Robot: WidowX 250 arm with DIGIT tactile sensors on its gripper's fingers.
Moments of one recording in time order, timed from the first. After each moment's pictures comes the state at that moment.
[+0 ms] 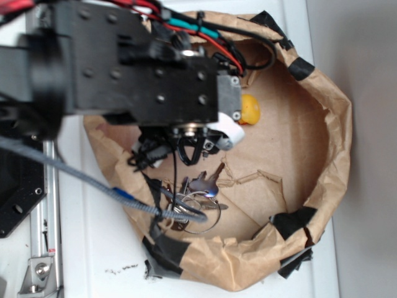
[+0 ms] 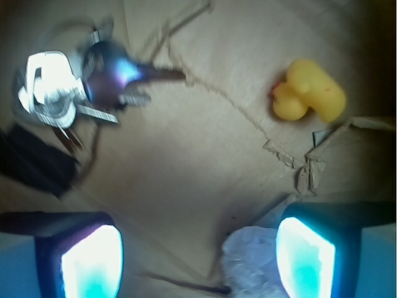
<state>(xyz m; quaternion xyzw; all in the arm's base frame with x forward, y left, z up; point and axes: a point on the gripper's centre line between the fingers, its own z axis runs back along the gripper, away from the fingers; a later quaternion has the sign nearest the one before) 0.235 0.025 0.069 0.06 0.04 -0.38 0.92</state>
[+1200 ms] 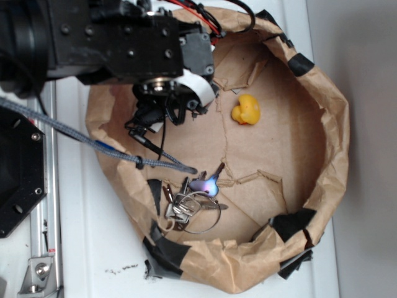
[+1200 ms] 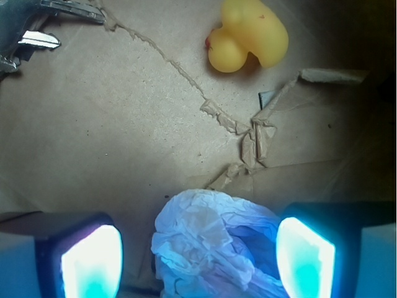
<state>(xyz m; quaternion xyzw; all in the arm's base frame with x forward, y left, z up) 0.236 0.060 0.057 0.09 -0.02 -0.34 0.93</state>
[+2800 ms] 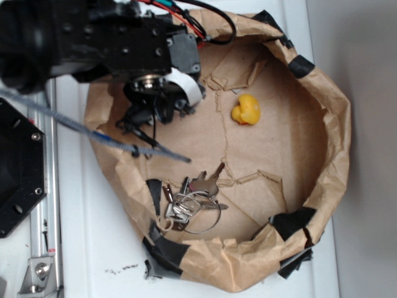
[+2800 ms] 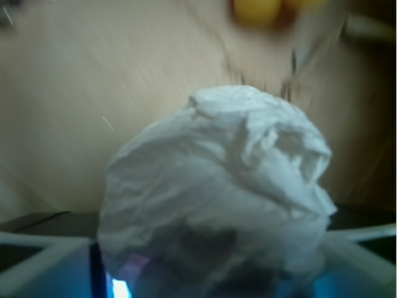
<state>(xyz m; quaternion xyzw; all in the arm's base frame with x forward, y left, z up) 0.237 0.046 0.063 0.07 -0.05 -0.35 0.93</state>
